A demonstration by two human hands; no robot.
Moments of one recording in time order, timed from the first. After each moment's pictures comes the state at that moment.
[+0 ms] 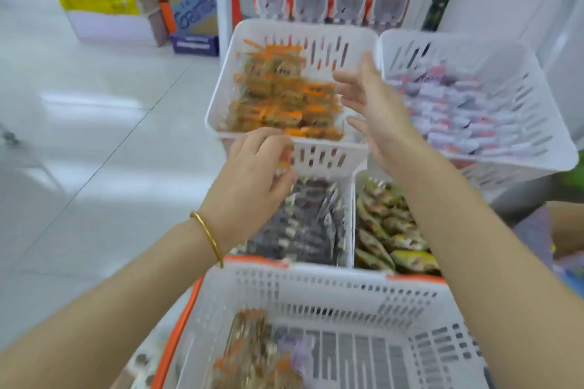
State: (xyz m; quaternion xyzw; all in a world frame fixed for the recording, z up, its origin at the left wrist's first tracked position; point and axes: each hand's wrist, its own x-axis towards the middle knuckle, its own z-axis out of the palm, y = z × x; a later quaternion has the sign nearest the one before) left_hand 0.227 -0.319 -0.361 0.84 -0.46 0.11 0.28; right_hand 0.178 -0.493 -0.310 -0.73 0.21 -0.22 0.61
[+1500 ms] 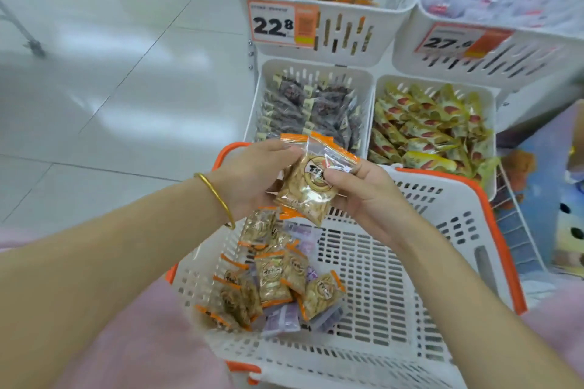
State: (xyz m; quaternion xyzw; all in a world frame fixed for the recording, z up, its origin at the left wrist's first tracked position) left_hand 0.113 -0.256 -0.430 0.70 -0.06 -0.42 0.58; right_hand 0.022 -0.396 -0.474 -0.59 0.18 -0.01 0.79
